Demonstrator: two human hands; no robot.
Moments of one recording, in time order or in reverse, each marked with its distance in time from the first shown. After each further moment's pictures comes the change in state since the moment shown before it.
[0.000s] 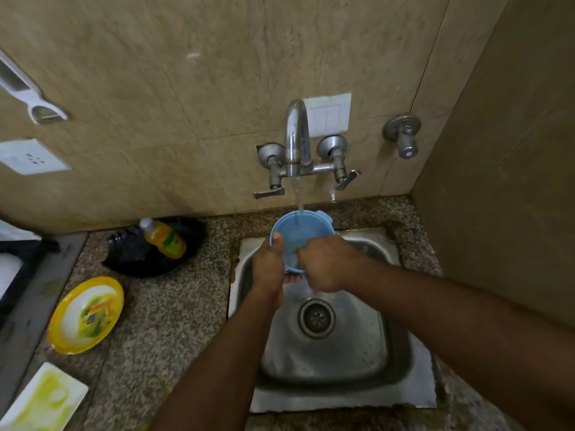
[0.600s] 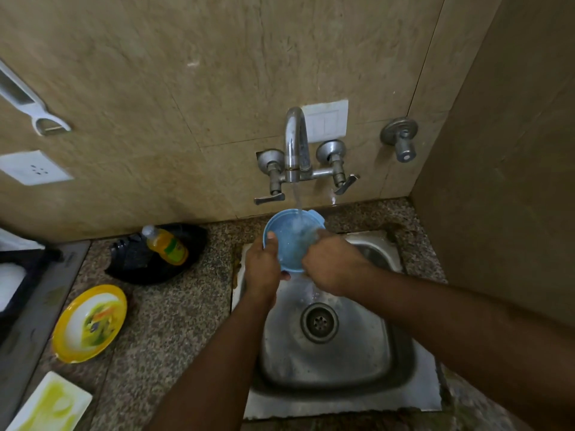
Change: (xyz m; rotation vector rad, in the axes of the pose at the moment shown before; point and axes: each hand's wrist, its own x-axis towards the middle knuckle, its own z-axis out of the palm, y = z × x) left_hand 0.001 0.011 -0.008 0.067 0.075 0.163; right_hand -0.005 0.002 0.002 -0.335 0.128 -0.080
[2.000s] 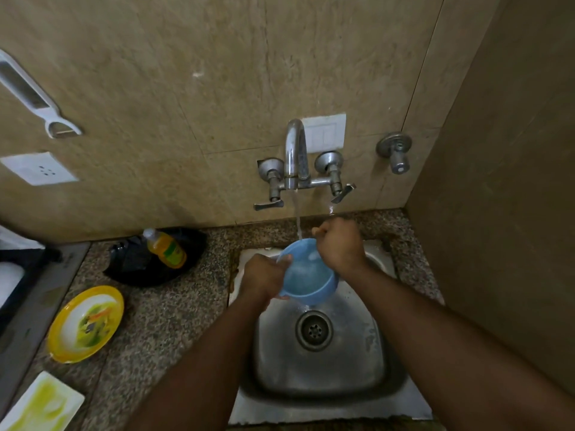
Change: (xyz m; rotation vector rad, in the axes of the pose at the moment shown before) left_hand 0.012 -0.009 -0.004 0.441 -0.019 -0.130; right_hand 0.029 0.033 0.032 0.798 0.369 0.754
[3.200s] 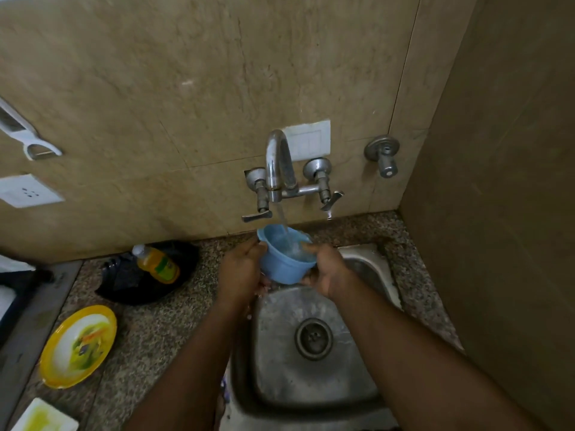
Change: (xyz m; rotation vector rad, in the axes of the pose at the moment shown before) left_hand -0.033 0.044 -0.031 -0.201 -0.024 0.311; right_hand -0.009 -0.001 0.026 1.395 -0.399 0.778
